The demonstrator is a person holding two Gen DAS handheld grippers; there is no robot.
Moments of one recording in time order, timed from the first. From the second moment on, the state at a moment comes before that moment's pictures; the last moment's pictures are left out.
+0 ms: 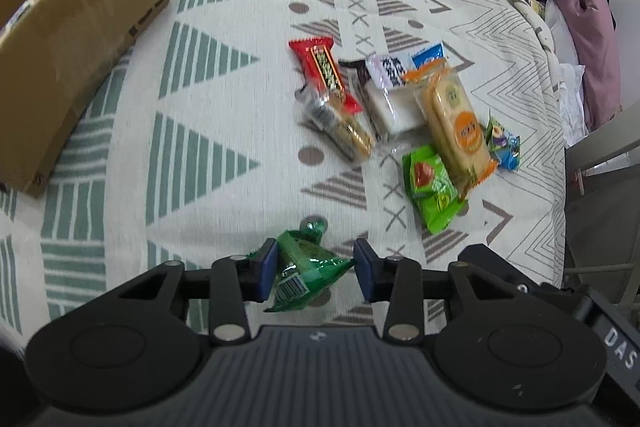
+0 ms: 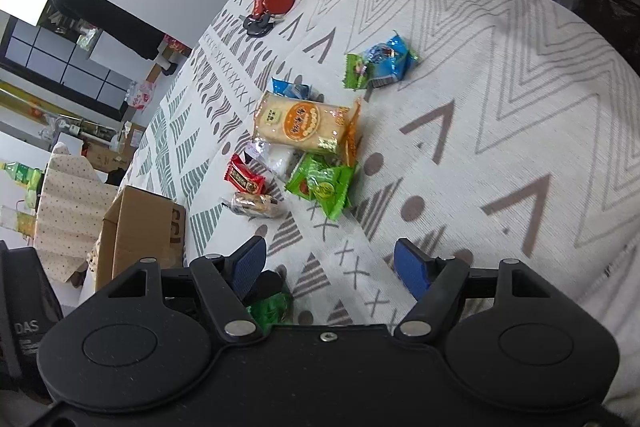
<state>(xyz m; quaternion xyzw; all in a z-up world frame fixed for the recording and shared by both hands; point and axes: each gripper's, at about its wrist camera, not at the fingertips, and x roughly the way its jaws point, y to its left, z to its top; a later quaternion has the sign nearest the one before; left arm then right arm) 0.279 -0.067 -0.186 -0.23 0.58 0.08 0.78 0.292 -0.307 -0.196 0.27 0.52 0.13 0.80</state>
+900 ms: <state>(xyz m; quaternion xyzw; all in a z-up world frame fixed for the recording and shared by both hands) 0.321 -0.023 -0.174 -0.21 0.58 0.08 0.78 0.345 -0.286 -0.221 0.27 0.52 0.11 0.80</state>
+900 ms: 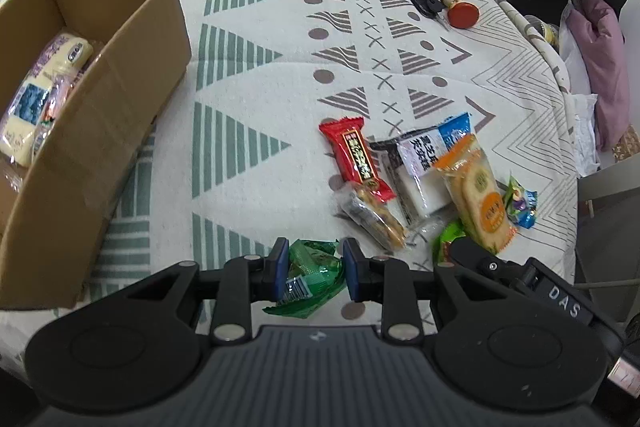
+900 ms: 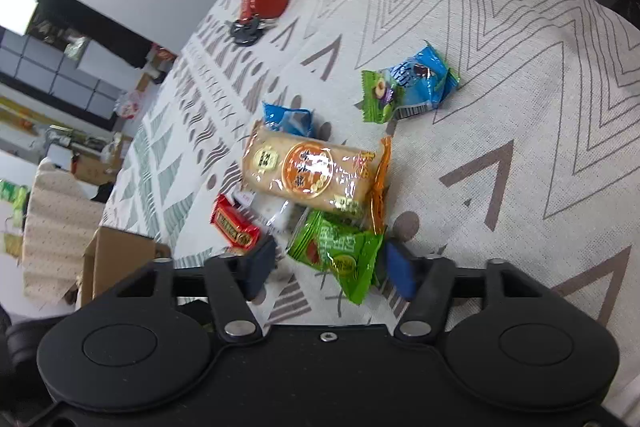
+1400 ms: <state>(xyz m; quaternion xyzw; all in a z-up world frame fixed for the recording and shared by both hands) 0.305 -0.027 -0.161 -0.21 0.57 0.08 0.79 0.328 -0.287 -0.203 0.27 0.52 0.11 0.80</state>
